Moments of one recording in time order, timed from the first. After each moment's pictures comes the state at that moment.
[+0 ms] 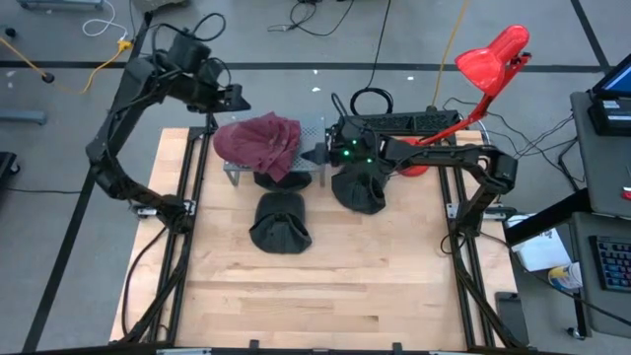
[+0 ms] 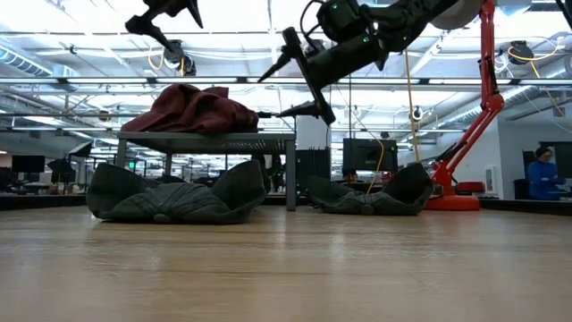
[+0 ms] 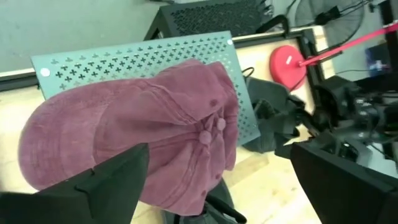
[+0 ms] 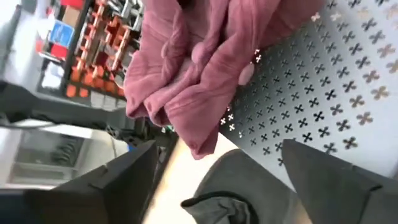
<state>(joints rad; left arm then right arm) 0.89 1.44 1.92 -1.39 0.28 -0.53 -0.36 1.69 1.19 0.12 -0.19 1.01</state>
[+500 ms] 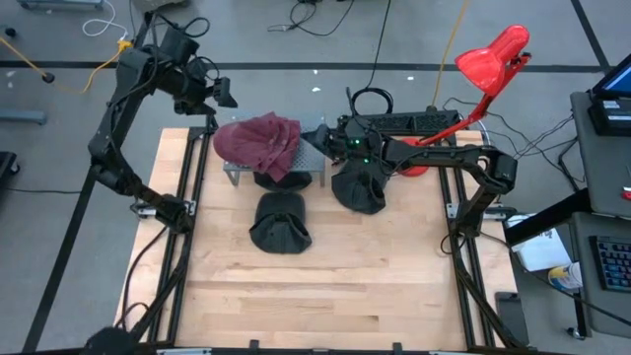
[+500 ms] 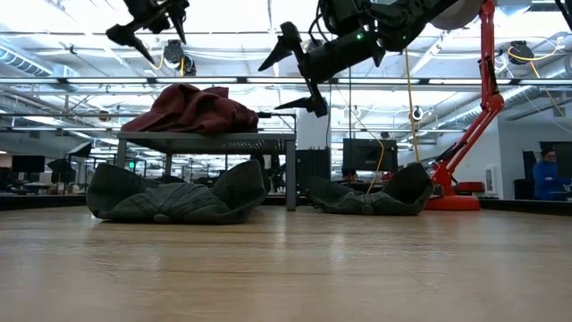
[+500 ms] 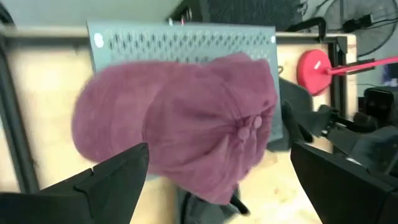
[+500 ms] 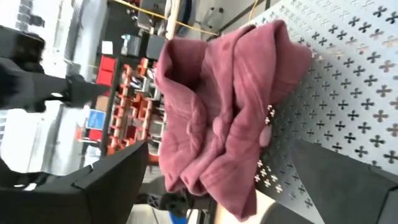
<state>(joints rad) 1.08 1.47 1.92 -1.52 0.37 -0.51 -0.35 1.69 1.19 0.26 0.03 1.29</state>
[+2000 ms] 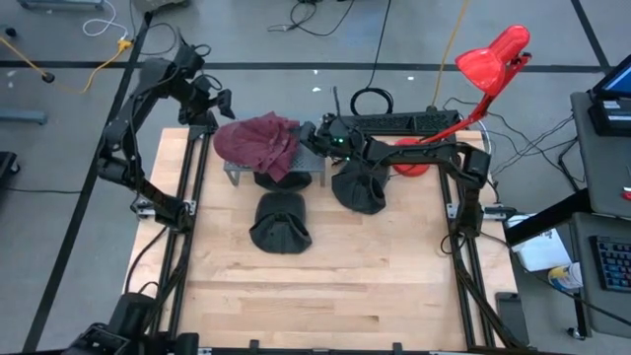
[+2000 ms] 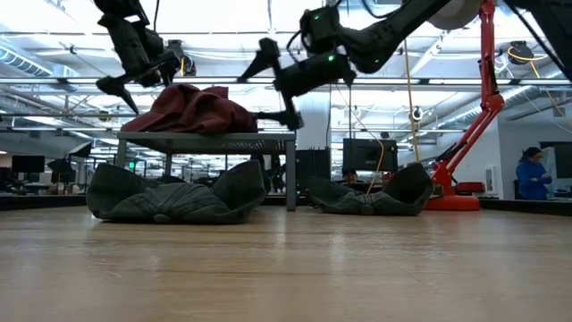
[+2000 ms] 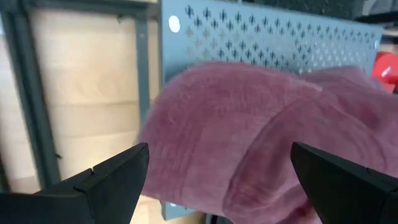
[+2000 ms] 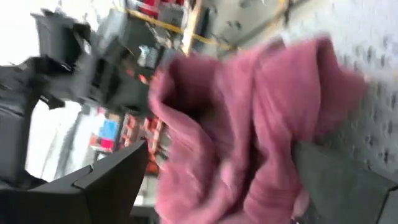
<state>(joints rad) 1.28 1.52 1.57 -1.39 0.44 -0.38 -0.37 1.90 1.32 0.44 0.05 1.27</state>
